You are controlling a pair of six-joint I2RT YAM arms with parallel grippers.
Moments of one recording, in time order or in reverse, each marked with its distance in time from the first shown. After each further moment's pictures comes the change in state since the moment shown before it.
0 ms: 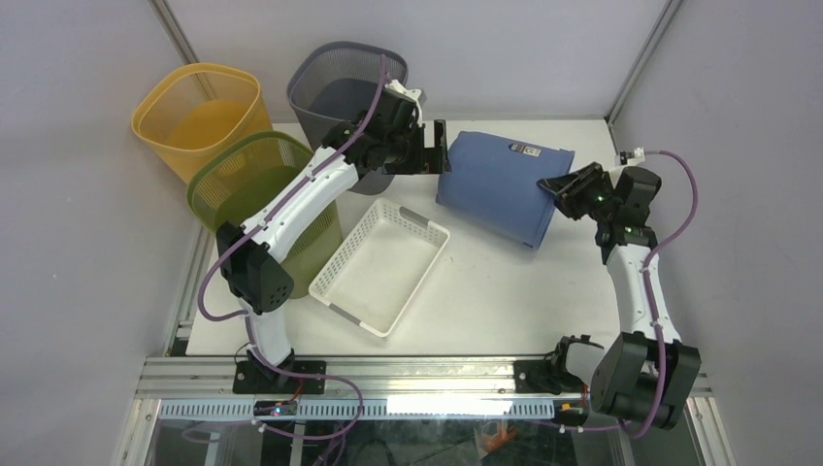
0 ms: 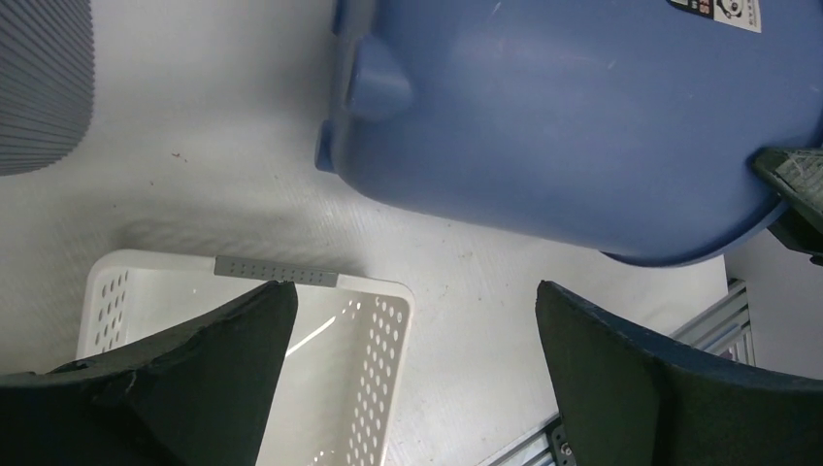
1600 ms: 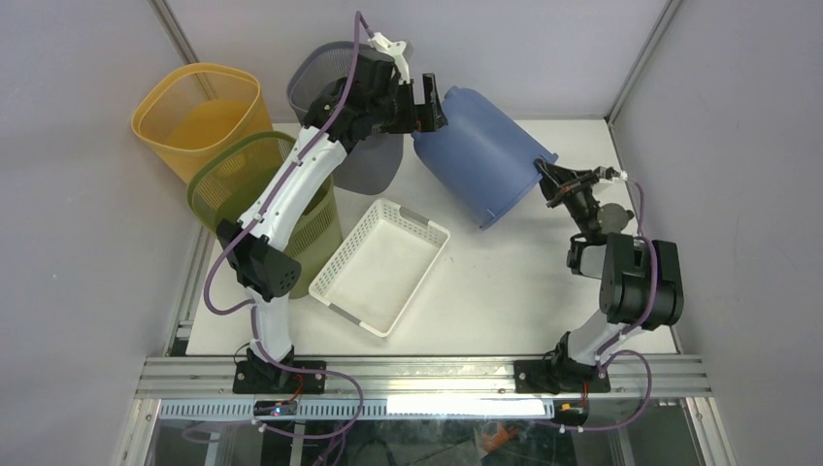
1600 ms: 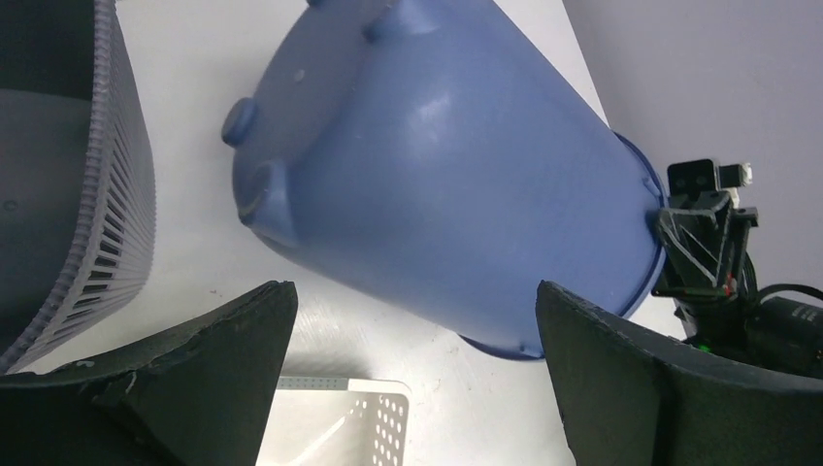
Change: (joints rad) left arm 0.092 0.097 0.284 0.036 0.048 0.072; right arm 0.008 0.482 -0.343 1.606 -0.058 1.029
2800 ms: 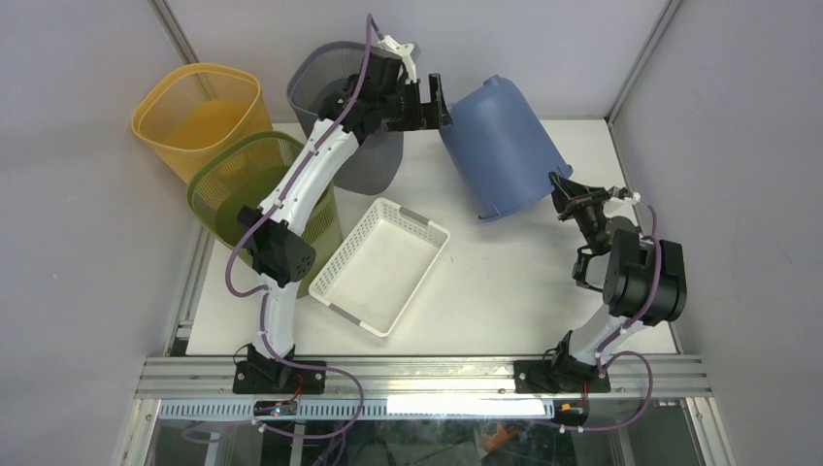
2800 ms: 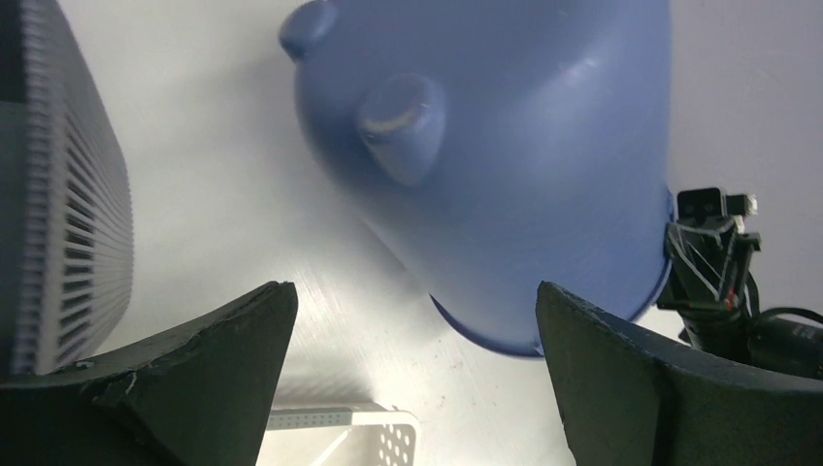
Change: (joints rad) left arm 0.028 0.142 0.121 -0.017 0.072 -0.001; right arm -0.079 0.074 -0.072 0.023 0.019 -0.059
